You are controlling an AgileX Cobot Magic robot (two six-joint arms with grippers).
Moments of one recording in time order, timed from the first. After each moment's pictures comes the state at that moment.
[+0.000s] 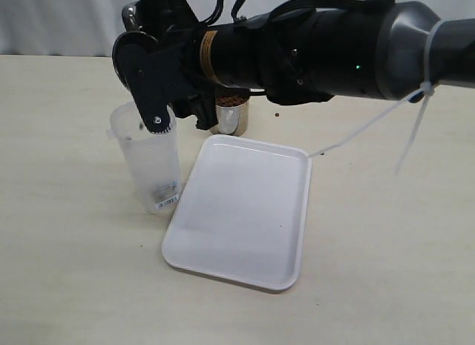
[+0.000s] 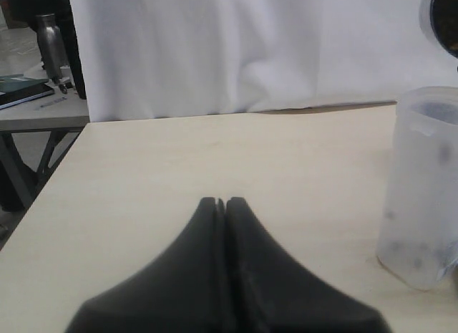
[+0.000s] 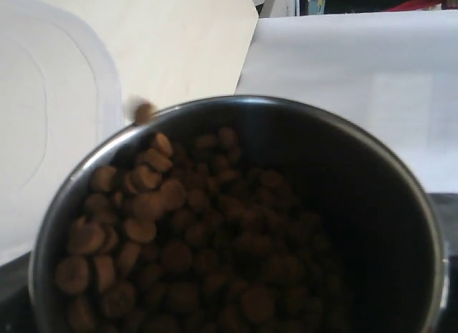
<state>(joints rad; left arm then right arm) -0.05 0.00 0.01 -0.04 0.25 0.11 0.87 1.86 -1.34 -1.56 -0.02 0.03</state>
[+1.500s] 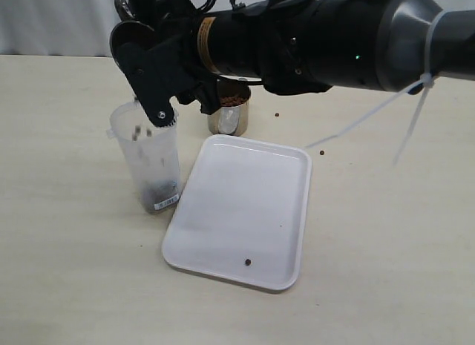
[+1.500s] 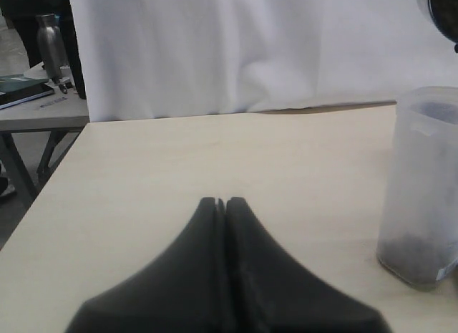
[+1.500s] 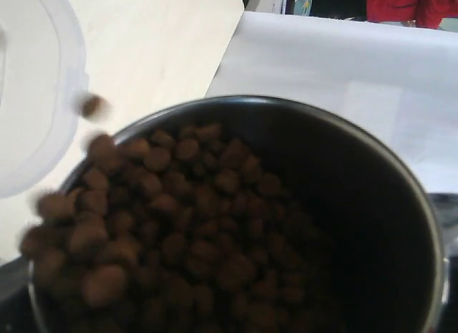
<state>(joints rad) -0.05 0.00 0.01 -0.04 0.25 0.11 0.87 1.86 -1.37 -1.56 0.00 -0.11</state>
